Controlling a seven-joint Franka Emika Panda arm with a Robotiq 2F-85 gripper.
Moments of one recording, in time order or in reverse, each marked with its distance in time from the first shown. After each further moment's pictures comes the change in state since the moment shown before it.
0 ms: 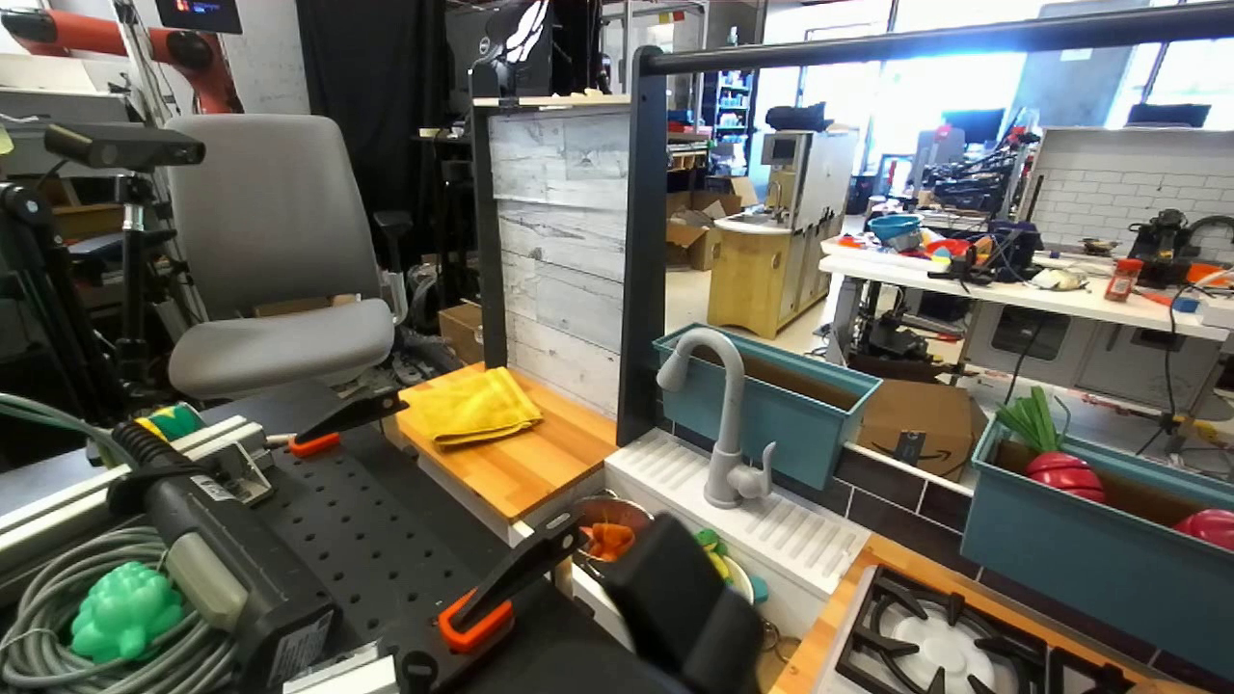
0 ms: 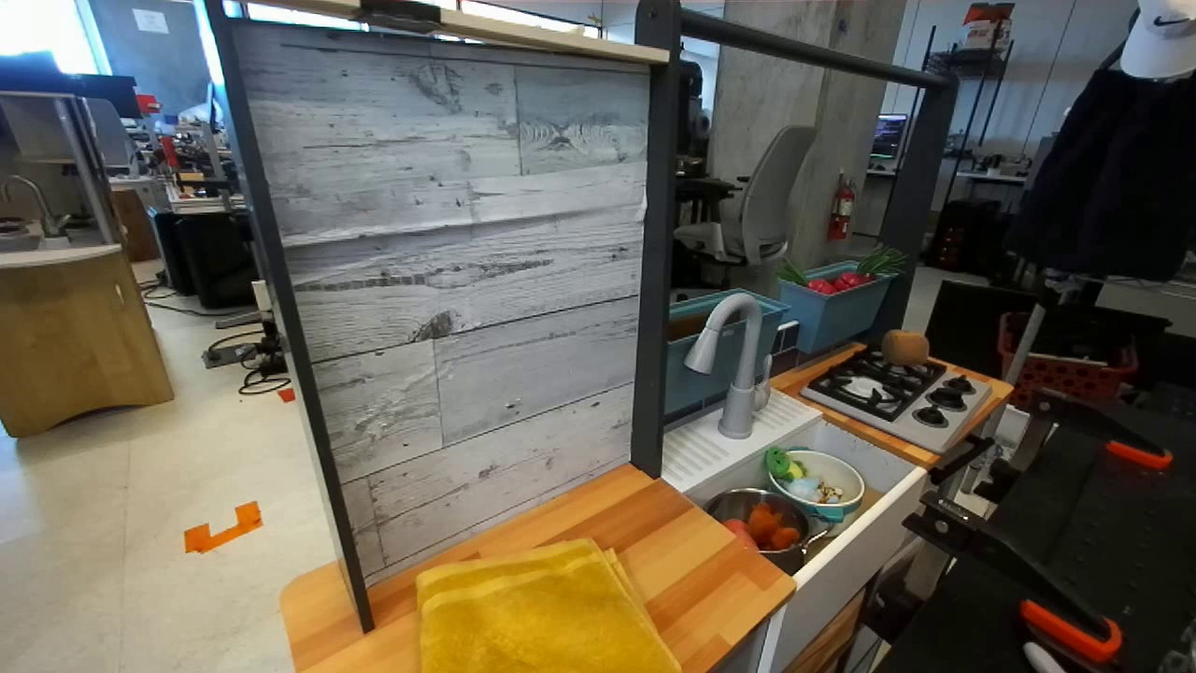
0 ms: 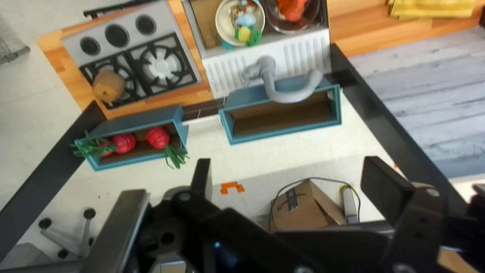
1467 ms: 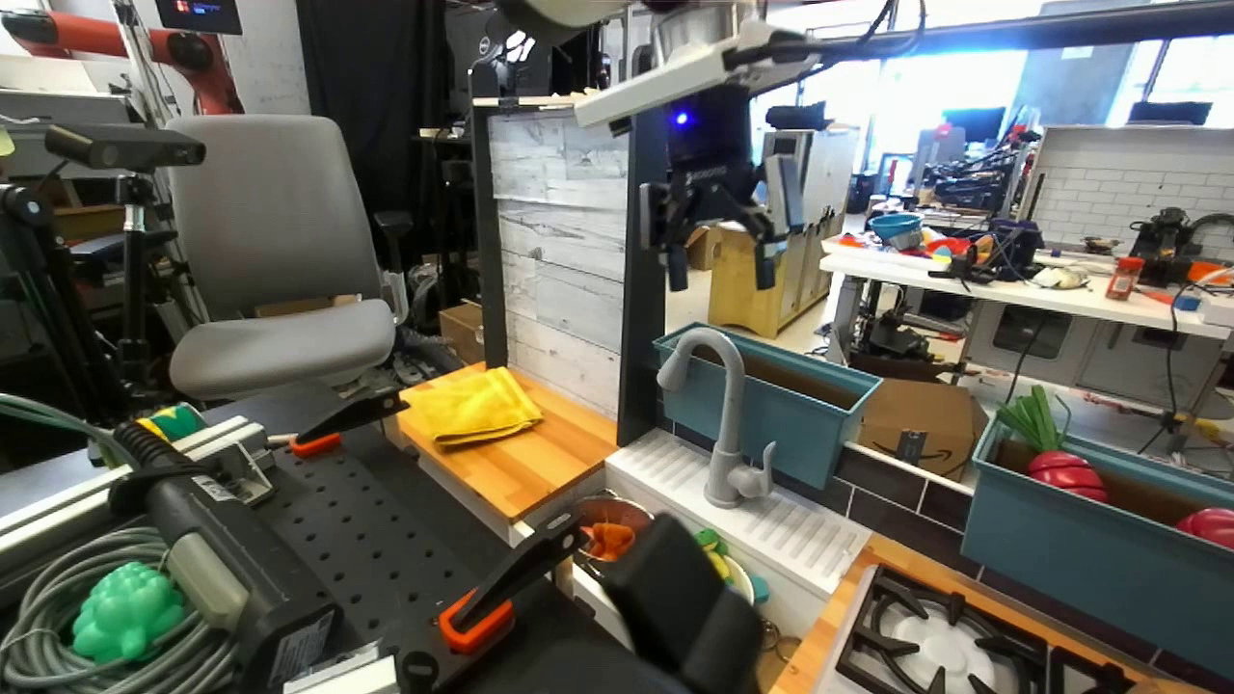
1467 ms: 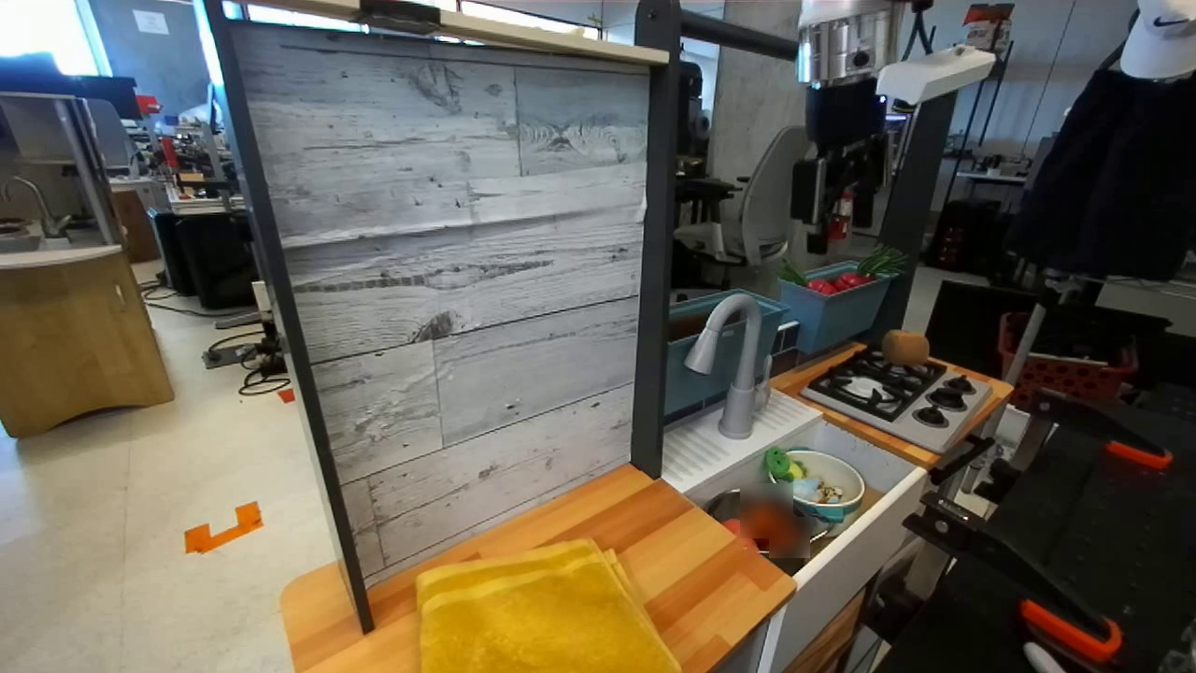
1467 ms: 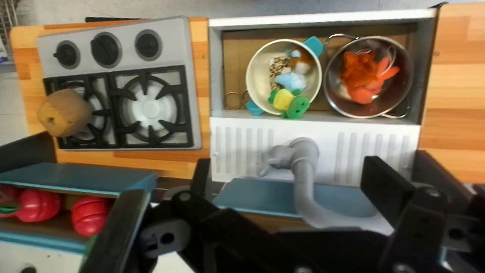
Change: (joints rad) arm 0.063 0.741 -0.033 0.216 -0.242 0.171 -0.009
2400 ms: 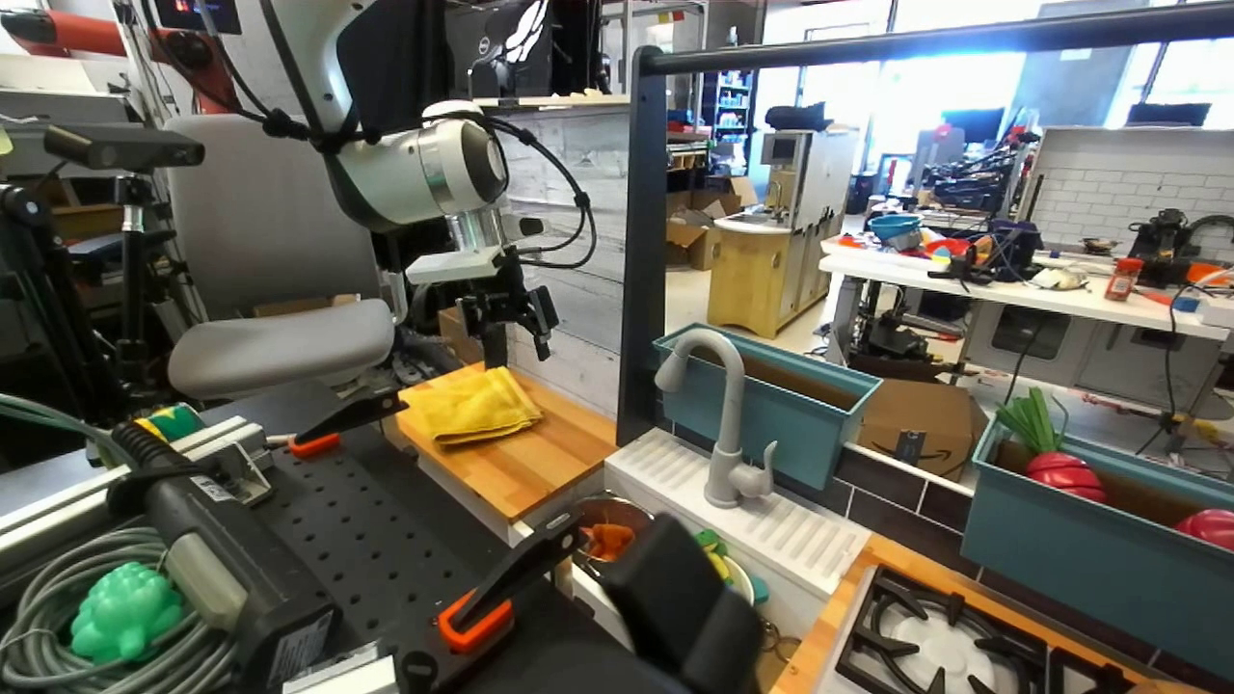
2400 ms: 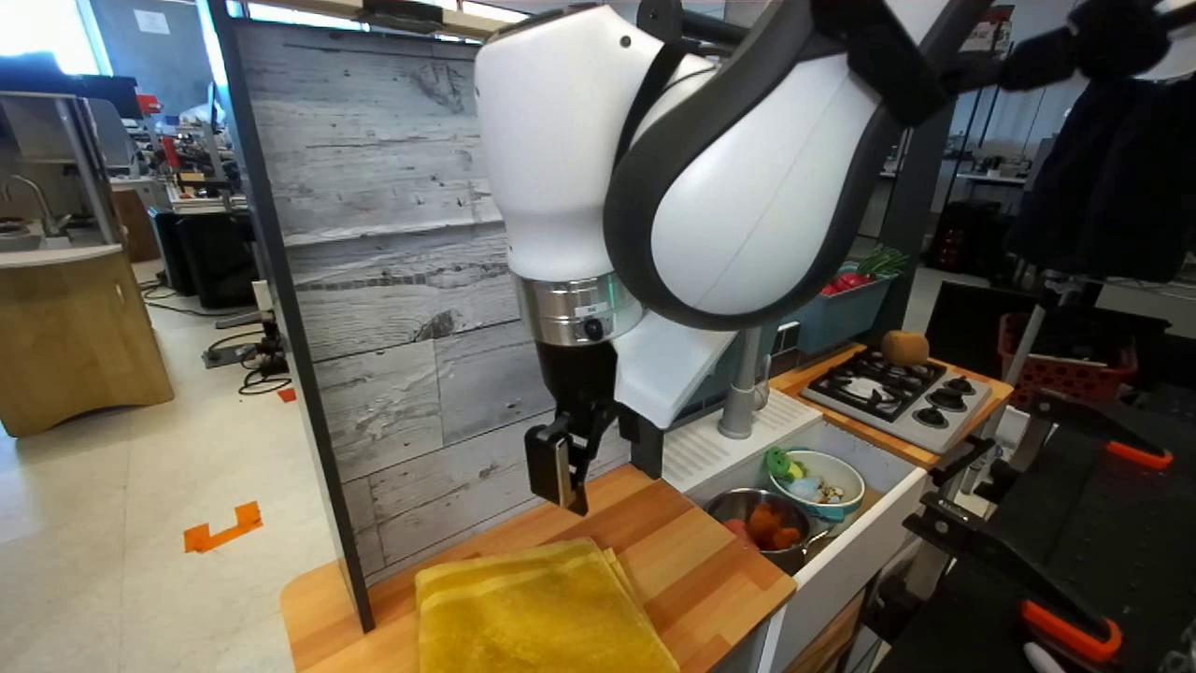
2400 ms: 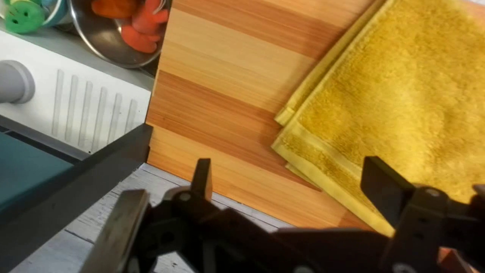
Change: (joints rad) arm 0.483 0.459 0.026 0.240 -0.106 0.233 0.296
